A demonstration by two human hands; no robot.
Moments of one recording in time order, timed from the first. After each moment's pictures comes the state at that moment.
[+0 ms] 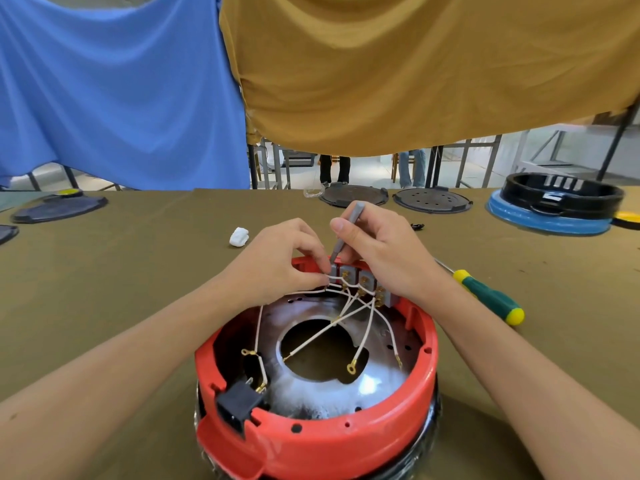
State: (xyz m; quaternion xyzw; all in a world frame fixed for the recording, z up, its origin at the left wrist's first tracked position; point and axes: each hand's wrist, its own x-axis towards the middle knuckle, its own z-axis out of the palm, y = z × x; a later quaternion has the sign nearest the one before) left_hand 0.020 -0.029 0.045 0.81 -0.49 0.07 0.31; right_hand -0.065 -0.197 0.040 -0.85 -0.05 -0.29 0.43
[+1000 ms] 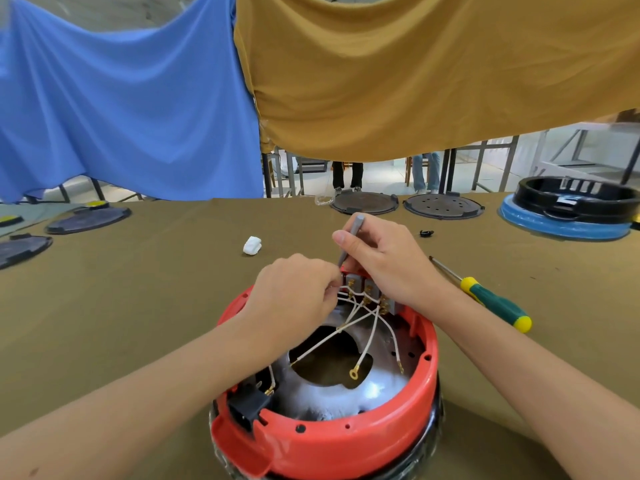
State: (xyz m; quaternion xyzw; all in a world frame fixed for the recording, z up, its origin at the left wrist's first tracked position) left_hand -0.021 -0.037 0.038 0.88 -0.42 0.19 0.12; right_hand -0.061 -0.198 0.039 -0.86 -0.06 -0.29 0.42
